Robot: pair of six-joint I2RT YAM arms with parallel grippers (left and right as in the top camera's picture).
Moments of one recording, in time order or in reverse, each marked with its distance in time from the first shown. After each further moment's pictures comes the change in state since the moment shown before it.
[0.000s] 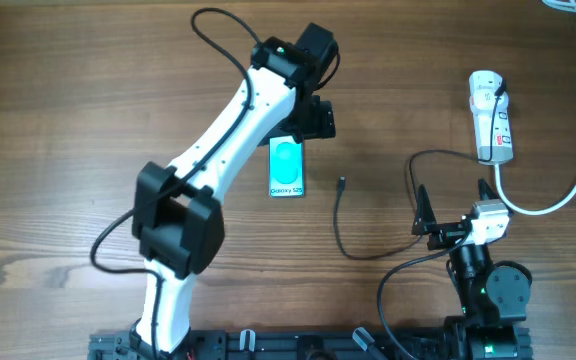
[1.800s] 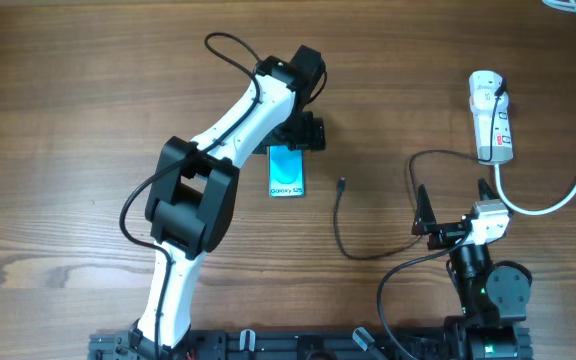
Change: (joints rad) left arm 0.049 0.116 -0.130 0.181 0.038 0.107; right arm 0.000 0.000 0.000 0.000 0.000 0.000
